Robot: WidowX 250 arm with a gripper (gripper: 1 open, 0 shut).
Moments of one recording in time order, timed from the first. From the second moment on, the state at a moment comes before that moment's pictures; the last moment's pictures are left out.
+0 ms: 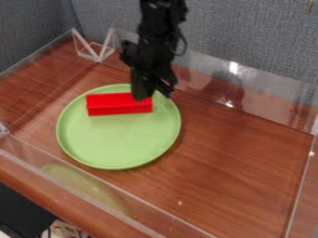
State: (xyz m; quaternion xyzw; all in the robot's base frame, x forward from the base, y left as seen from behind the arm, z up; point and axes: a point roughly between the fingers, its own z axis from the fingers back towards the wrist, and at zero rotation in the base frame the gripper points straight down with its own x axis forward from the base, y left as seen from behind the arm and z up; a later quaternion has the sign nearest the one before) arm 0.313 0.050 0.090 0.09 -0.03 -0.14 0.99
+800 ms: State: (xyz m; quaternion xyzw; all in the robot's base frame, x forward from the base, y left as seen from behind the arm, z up) arm 0.286 0.038 0.061 0.07 -0.02 -0.15 0.99
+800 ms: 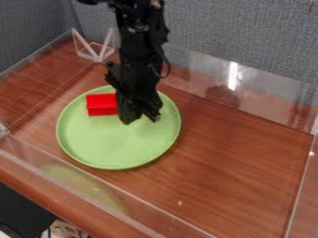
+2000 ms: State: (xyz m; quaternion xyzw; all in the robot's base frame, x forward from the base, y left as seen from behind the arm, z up) arm 0.271 0.037 0.067 0.05 0.00 -0.14 0.99
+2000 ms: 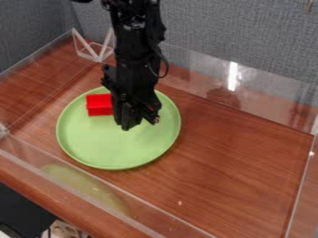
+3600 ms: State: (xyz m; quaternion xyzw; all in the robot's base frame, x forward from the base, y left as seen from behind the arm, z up) arm 0.262 0.039 0.066 0.03 0.01 -0.01 1.00
